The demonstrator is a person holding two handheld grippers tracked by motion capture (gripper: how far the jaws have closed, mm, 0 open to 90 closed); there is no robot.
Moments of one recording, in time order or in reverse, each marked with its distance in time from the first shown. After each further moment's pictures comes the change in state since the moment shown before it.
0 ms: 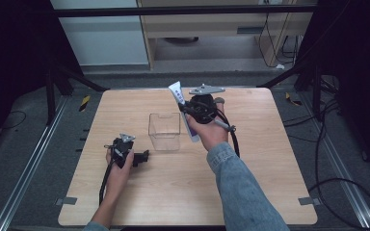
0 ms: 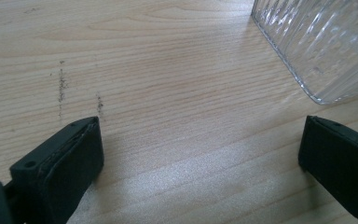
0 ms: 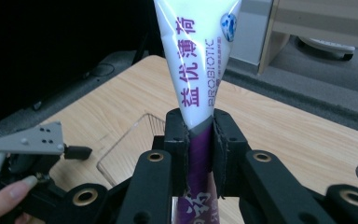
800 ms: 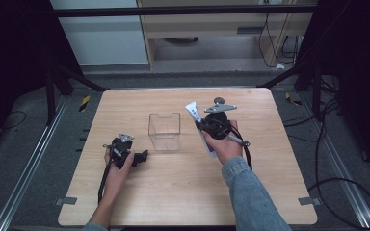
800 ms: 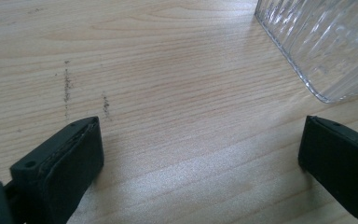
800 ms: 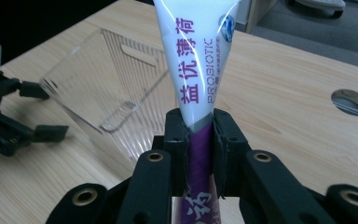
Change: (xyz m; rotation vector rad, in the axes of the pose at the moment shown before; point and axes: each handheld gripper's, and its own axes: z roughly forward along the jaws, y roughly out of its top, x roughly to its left) left arm 0.003 -0.001 -0.001 0.001 -0.001 0.001; right arm -0.032 -0.064 -0.005 0.126 -0.046 0.016
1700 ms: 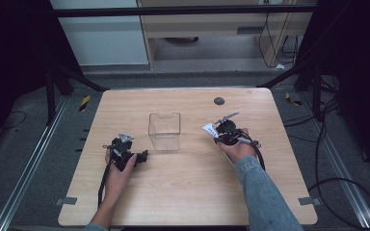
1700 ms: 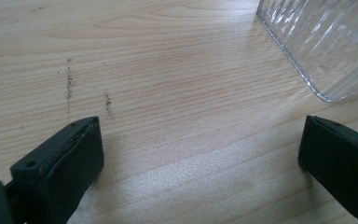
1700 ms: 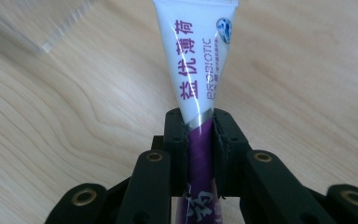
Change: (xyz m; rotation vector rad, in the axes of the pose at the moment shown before) left arm 0.000 -0.002 -0.001 -0.001 -0.001 0.001; right arm -0.053 -0.054 0.025 0.352 -0.079 -0.009
